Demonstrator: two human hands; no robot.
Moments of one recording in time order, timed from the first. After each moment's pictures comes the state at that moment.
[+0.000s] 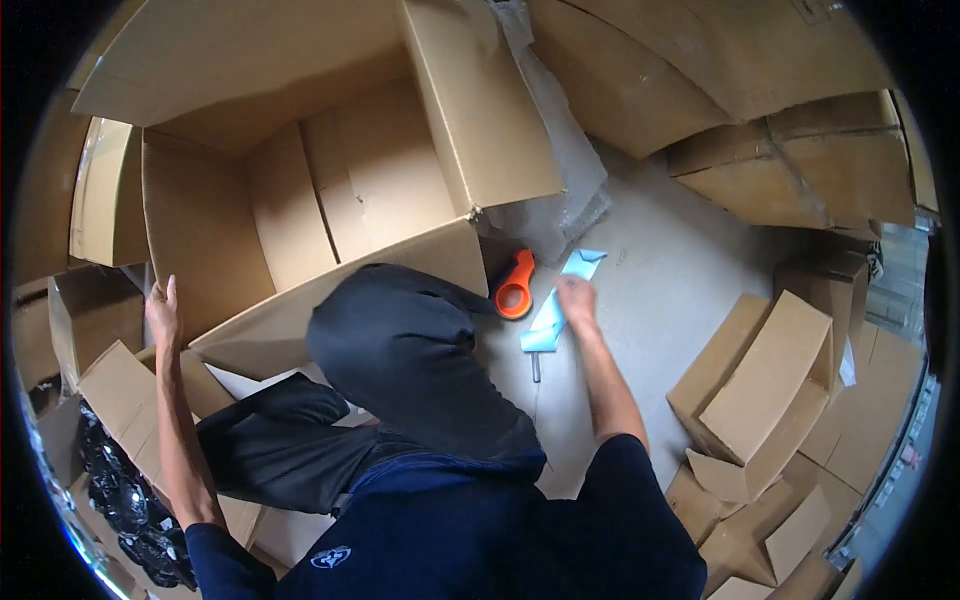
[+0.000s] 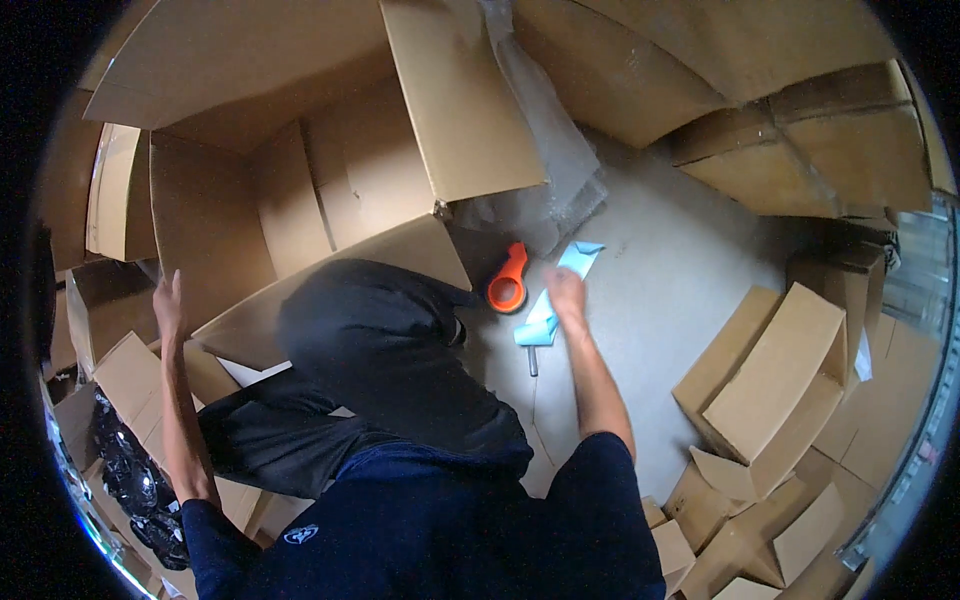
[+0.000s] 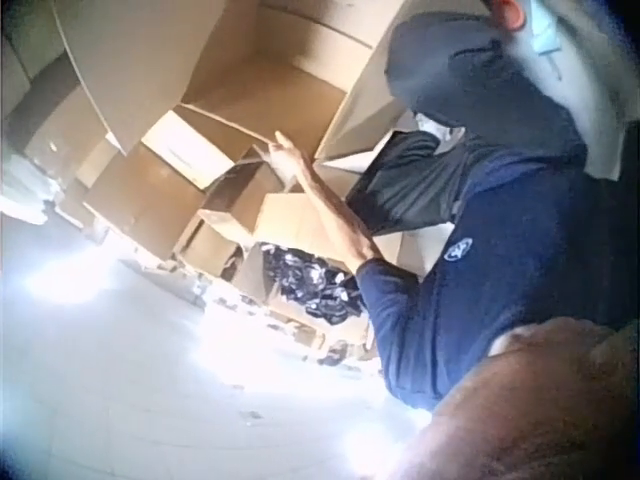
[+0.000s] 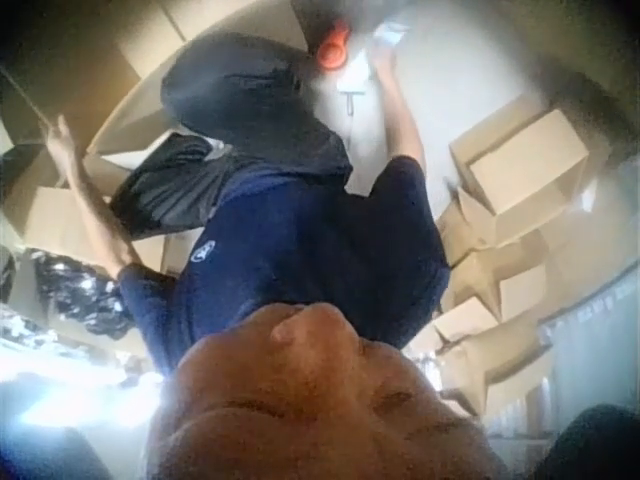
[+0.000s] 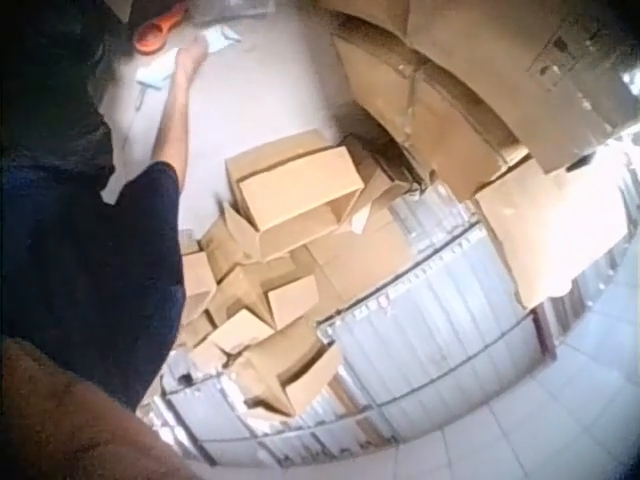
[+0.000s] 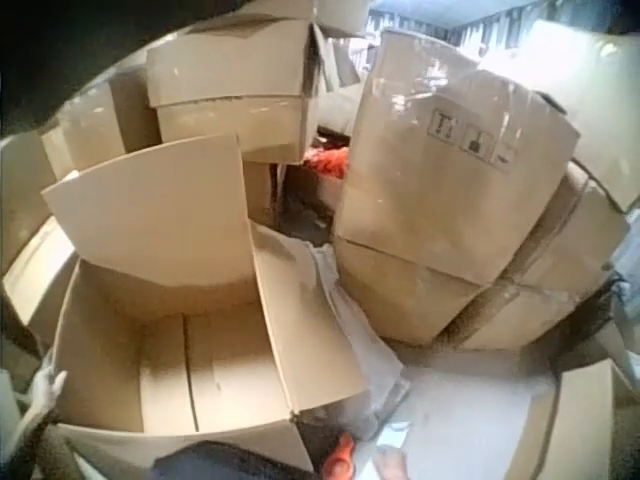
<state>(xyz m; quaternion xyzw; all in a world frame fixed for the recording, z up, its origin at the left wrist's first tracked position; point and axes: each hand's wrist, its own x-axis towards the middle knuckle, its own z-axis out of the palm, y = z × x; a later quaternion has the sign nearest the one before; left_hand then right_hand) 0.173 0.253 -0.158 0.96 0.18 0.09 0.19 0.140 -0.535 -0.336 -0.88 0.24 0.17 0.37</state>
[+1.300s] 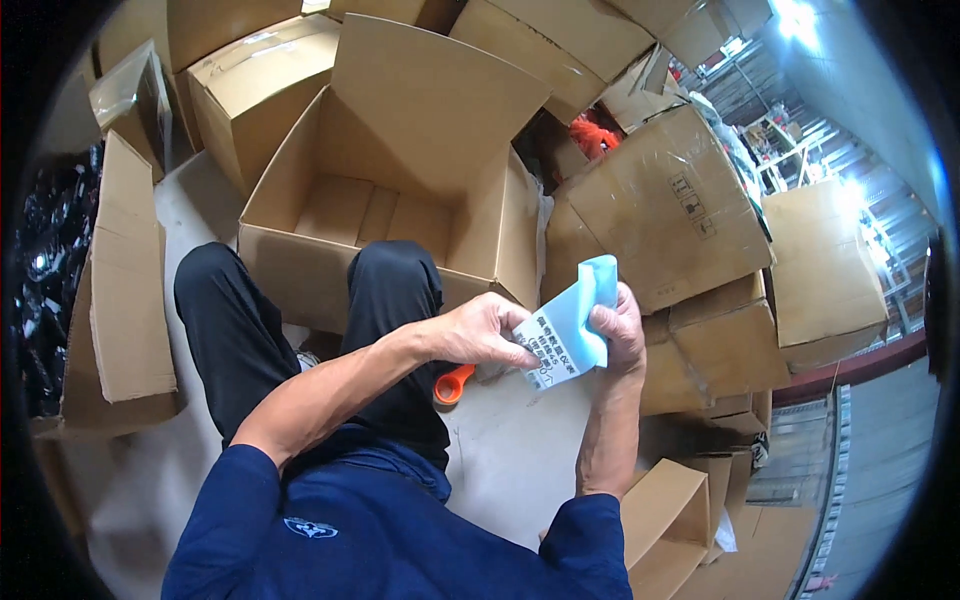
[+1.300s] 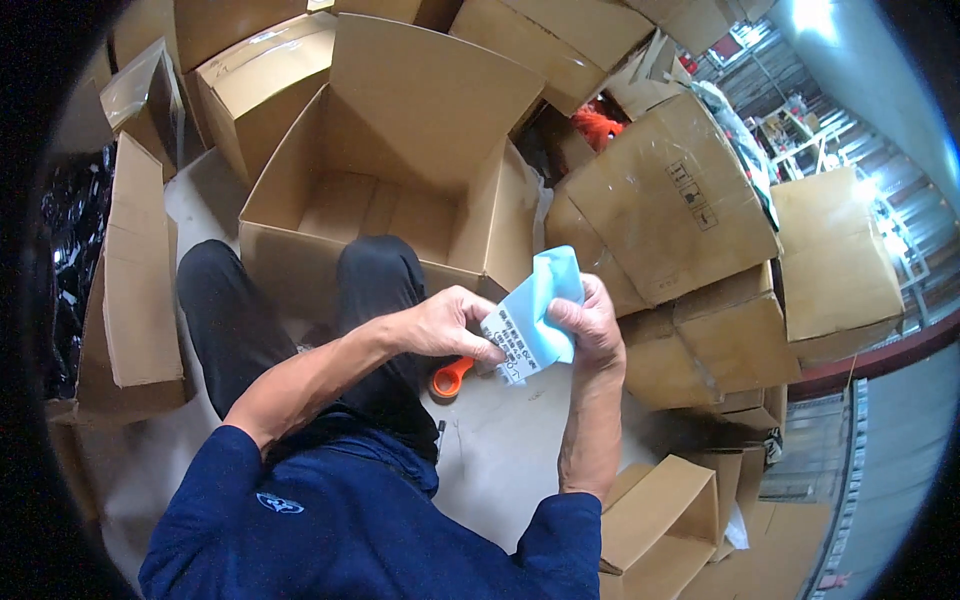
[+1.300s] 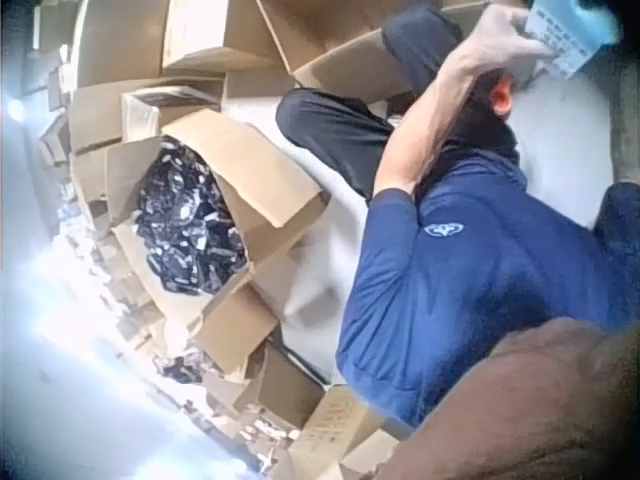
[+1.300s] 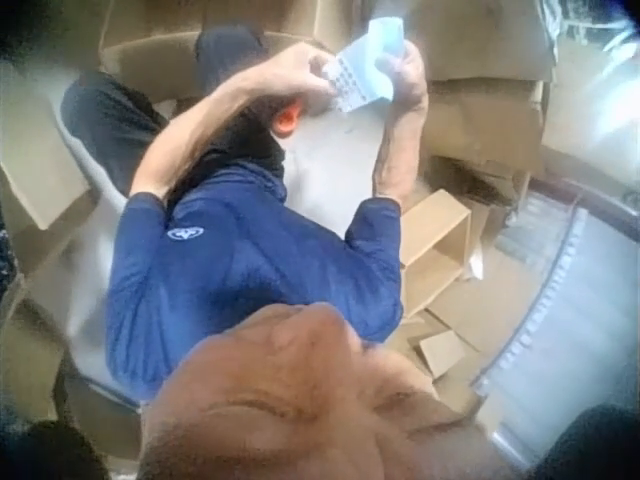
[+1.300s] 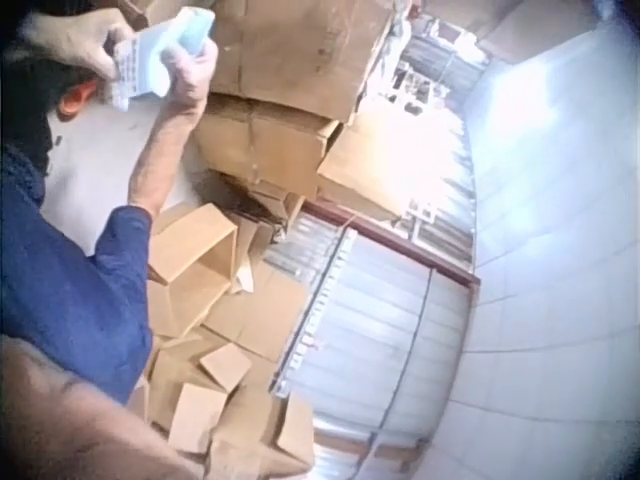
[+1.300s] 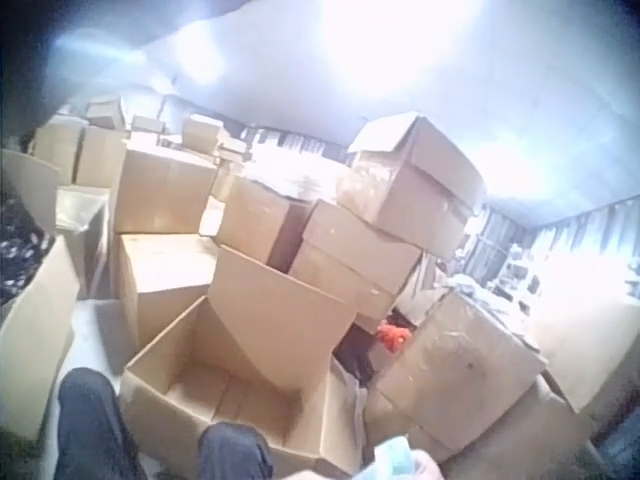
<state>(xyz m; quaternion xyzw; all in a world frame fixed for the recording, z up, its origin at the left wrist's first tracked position) 0.108 -0.206 0.039 0.55 -0.26 -0.22 0.76 0.181 -0.435 0.114 -0.56 -0.27 0.28 0.73</state>
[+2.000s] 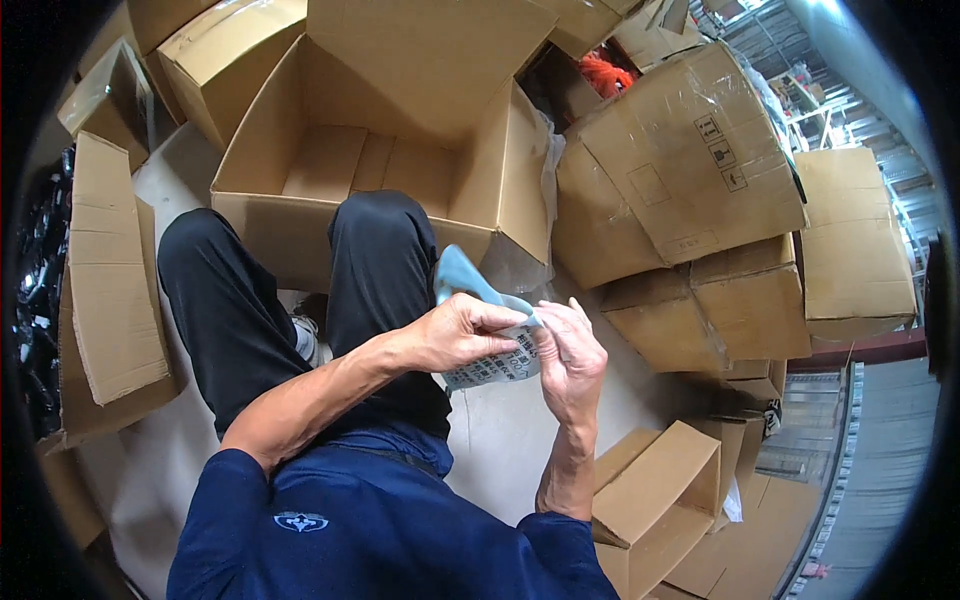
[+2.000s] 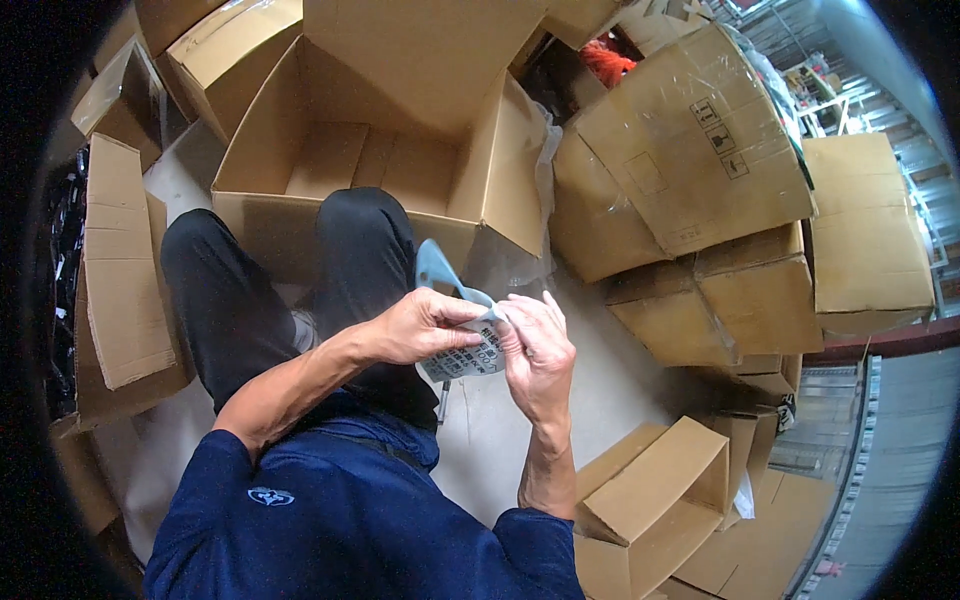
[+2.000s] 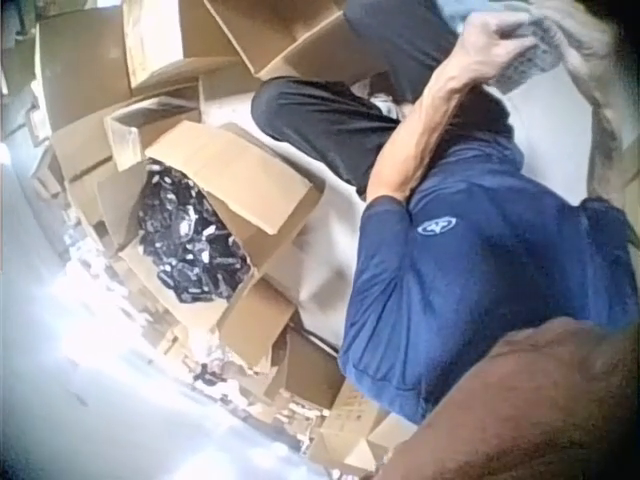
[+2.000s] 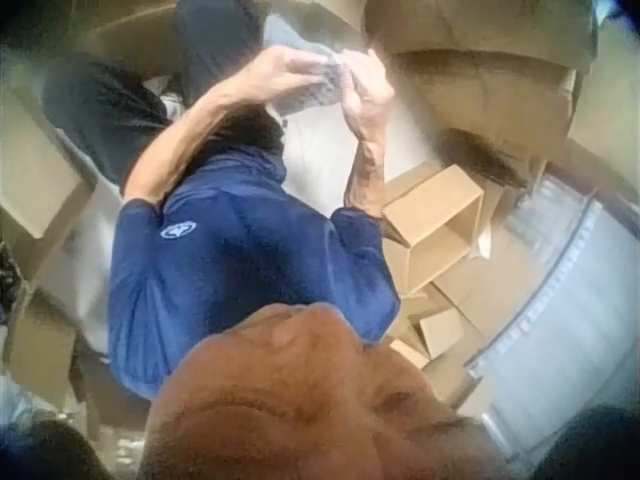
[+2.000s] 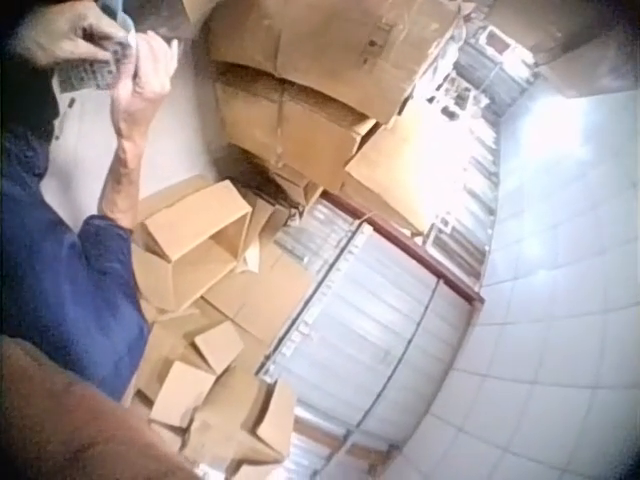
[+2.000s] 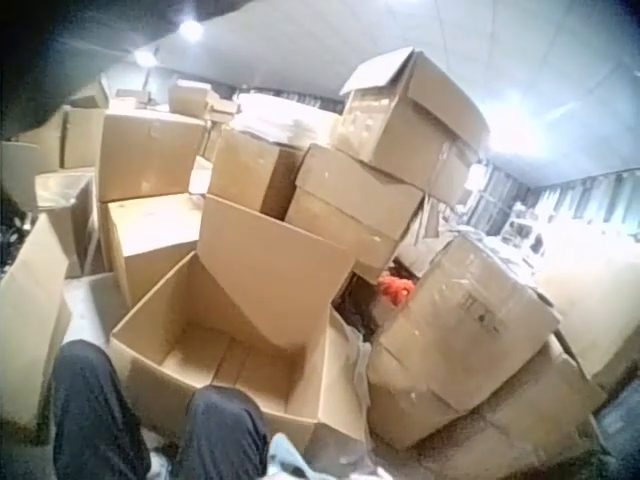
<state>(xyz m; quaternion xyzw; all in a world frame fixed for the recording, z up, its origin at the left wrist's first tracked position) 0.076 -0.232 -0.018 0.58 -0.20 -0.13 0.78 0.094 -0.434 0.042 -0.86 -0.30 -0.09 0.40</state>
